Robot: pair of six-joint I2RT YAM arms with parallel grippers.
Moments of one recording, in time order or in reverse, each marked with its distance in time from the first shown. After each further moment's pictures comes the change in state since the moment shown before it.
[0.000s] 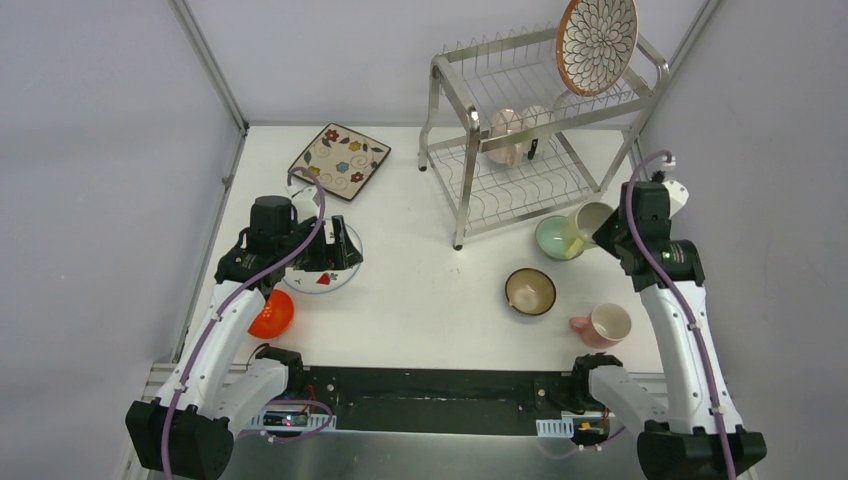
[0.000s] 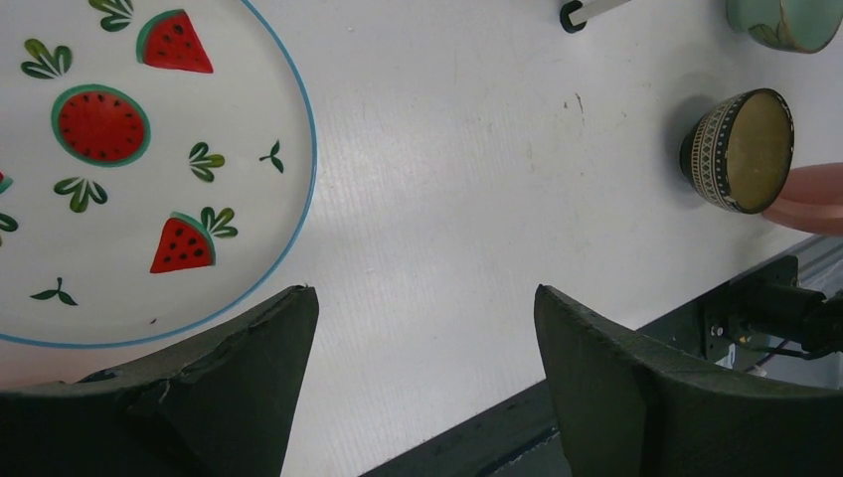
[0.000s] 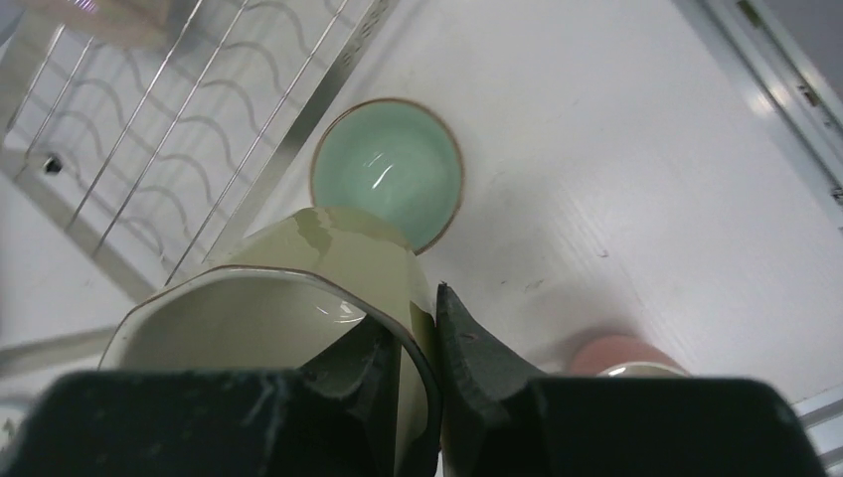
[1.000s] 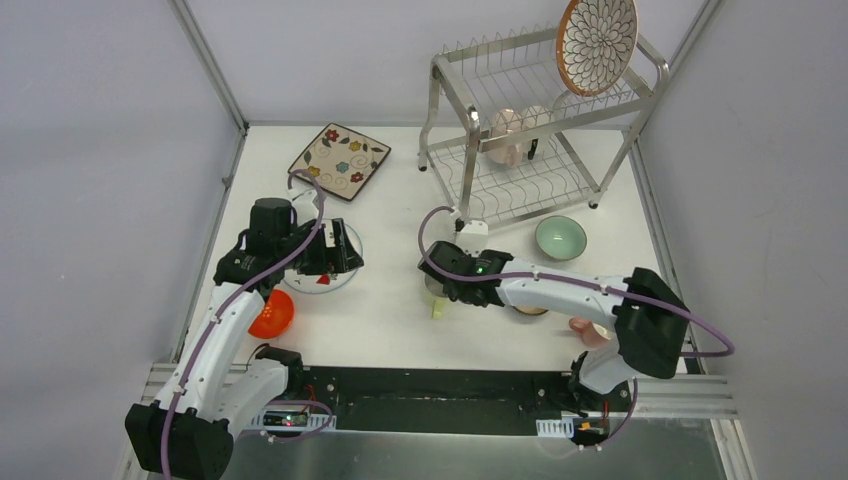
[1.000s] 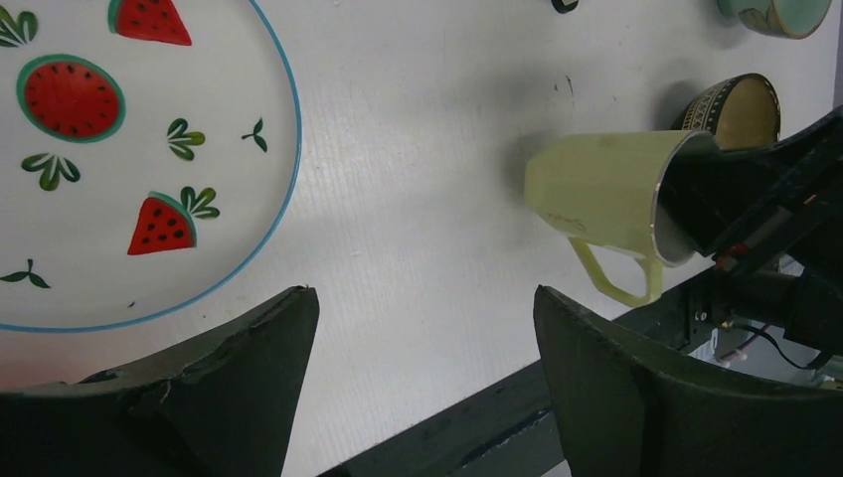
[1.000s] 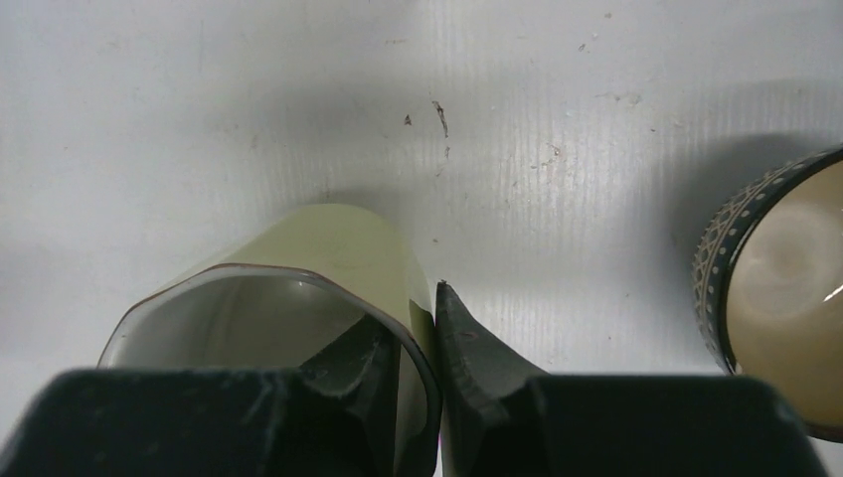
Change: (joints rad) left arm -0.001 -0.011 0.000 -0.031 0.032 -0.010; right arm 1.036 0.551 -0.045 0.214 0.224 0.431
